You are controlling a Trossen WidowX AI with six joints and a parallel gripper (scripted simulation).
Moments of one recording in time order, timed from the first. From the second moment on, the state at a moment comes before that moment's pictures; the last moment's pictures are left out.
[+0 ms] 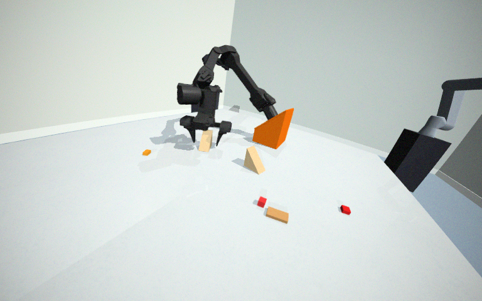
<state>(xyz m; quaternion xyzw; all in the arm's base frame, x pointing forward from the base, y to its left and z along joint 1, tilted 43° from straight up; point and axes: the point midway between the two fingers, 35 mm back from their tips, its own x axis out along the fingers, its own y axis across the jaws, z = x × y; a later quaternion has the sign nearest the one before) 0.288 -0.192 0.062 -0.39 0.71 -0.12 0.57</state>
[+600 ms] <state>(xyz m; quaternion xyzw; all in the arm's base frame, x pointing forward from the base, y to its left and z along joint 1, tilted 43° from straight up) 0.286 -0.194 0.056 -0.39 0.71 -0.11 0.57</state>
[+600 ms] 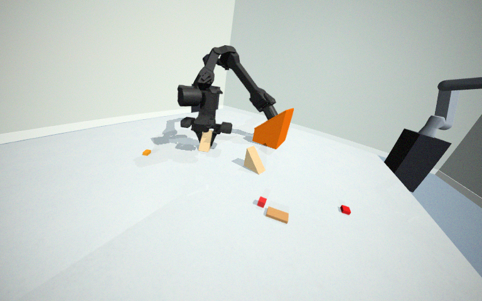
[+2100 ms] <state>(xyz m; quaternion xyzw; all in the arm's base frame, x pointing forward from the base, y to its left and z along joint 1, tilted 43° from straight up) 0.287 -0.174 0.076 -0.30 0.69 -0.22 0.63</state>
